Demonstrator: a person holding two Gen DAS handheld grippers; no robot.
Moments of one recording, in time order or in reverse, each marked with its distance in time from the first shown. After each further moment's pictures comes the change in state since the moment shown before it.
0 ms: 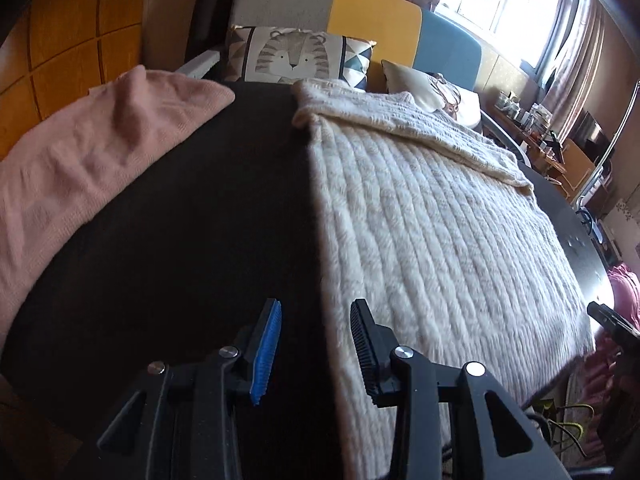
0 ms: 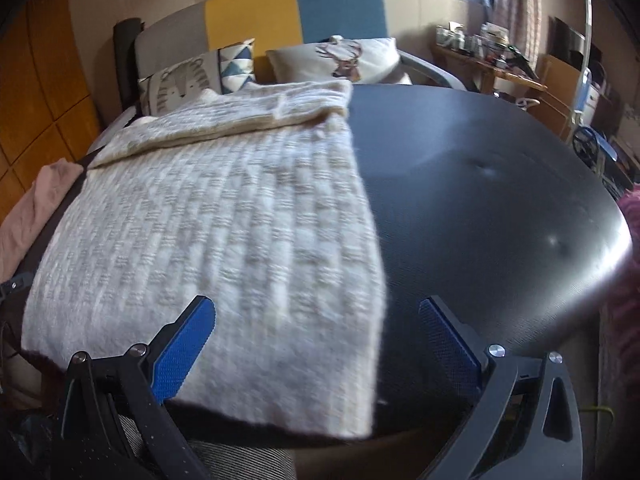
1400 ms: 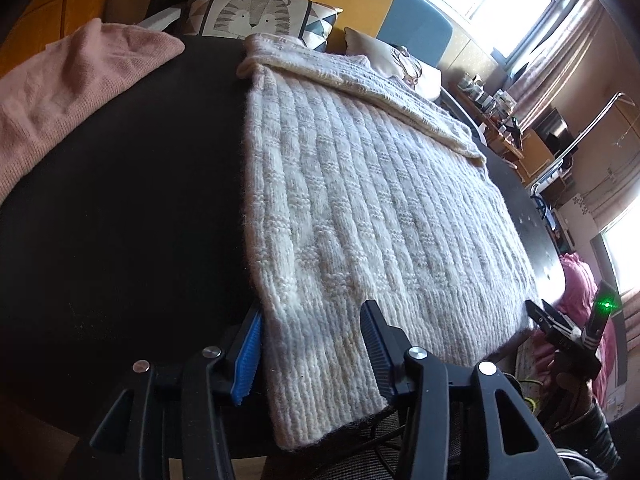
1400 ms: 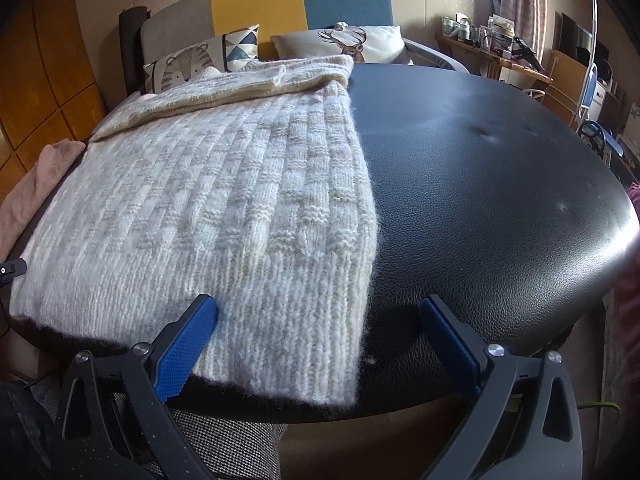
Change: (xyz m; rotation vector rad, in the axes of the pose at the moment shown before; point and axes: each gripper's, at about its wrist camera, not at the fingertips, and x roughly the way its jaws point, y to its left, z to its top) left arm 0.010 -0.015 -0.013 -0.035 0.126 -0.201; right arm 0.012 0.006 -0.036 -0.052 0.014 0.050
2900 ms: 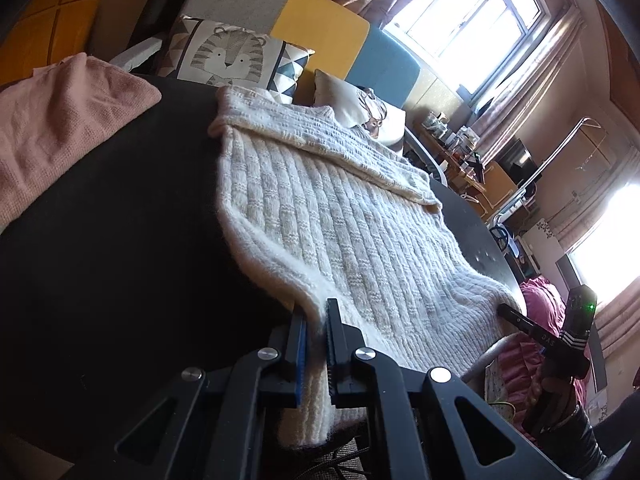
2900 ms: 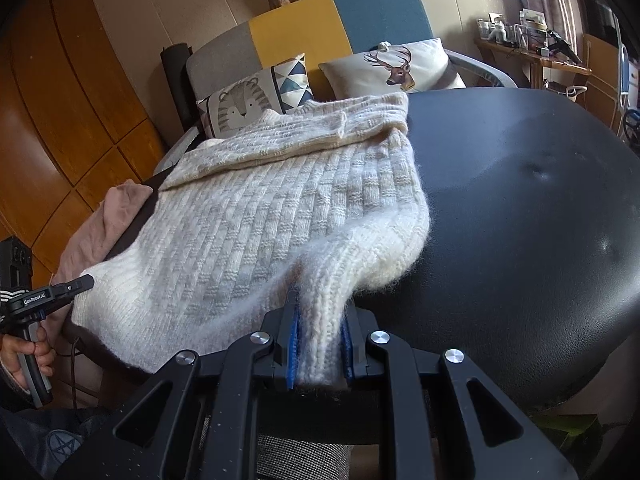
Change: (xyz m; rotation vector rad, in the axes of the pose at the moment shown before) left arm -0.035 0.000 0.027 -0.004 -0.138 -0.141; right arm -0.035 0.013 0.043 0.070 -0.069 0.251
